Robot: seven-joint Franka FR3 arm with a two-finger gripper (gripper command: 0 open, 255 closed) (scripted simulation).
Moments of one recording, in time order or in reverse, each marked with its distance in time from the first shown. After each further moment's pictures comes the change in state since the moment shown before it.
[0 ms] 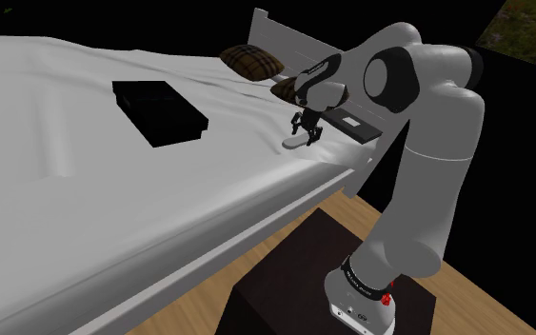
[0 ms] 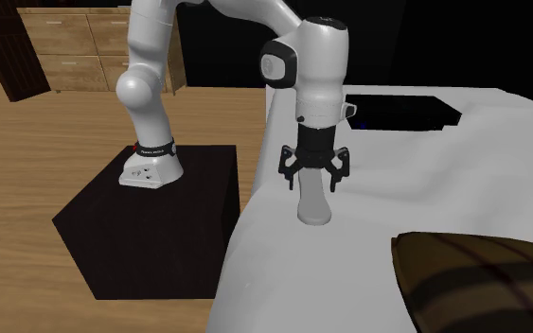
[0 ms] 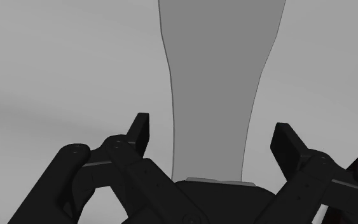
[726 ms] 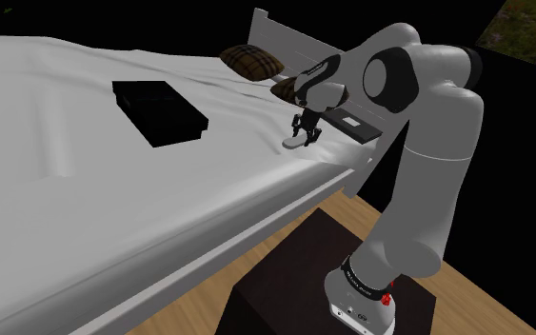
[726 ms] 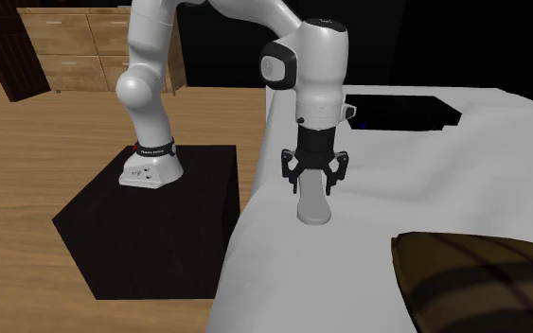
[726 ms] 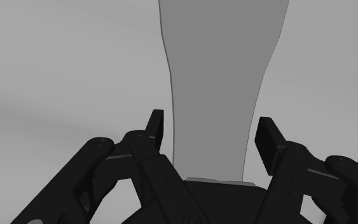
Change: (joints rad) arm -0.002 0.004 0.003 -0.002 0.005 0.005 -0.003
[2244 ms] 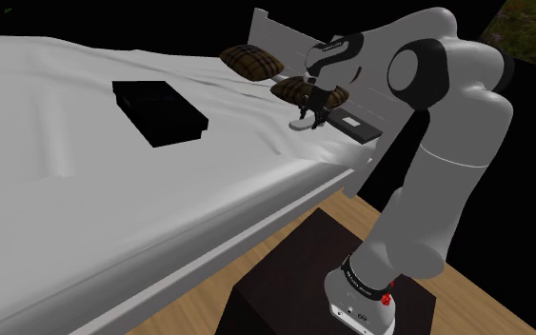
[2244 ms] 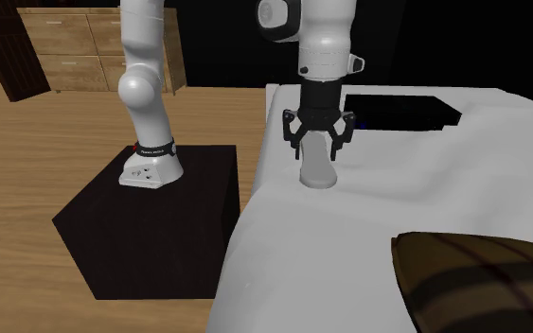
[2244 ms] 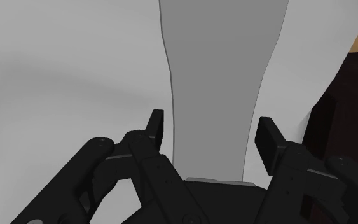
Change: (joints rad) arm 0.063 -0.136 -0.071 0.097 -0.142 -0.184 0.093
